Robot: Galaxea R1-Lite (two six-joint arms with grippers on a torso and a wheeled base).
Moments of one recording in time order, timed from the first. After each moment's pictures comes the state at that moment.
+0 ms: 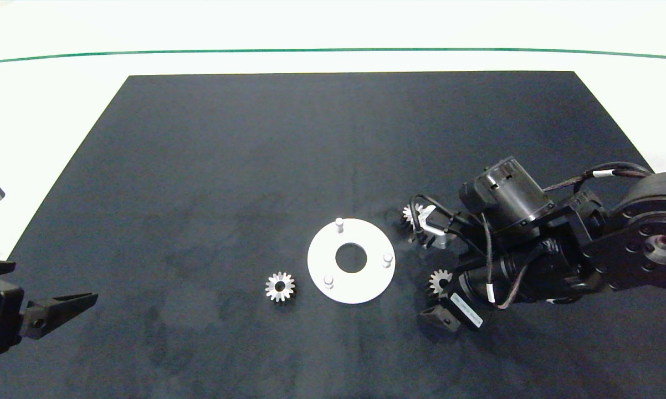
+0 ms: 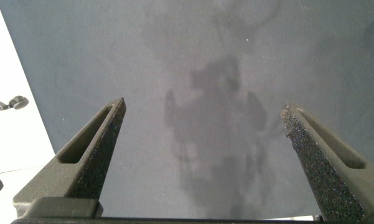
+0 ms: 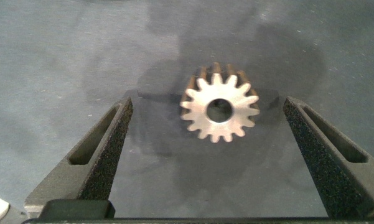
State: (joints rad) left arm -0.06 1.03 -0.91 0.48 0.07 0.22; right arm 0.64 1.75 -1.22 0.43 -0.15 -0.24
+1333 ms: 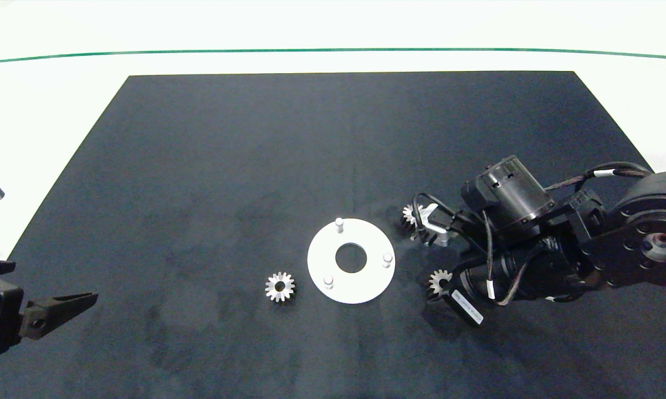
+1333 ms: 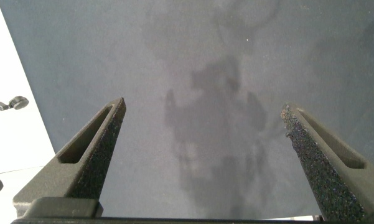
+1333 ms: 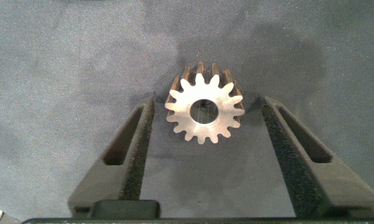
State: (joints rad) left arm -0.06 1.03 -0.91 0.48 0.07 0.22; right arm 0.62 1.75 -1.22 0.42 -0.15 -0.25
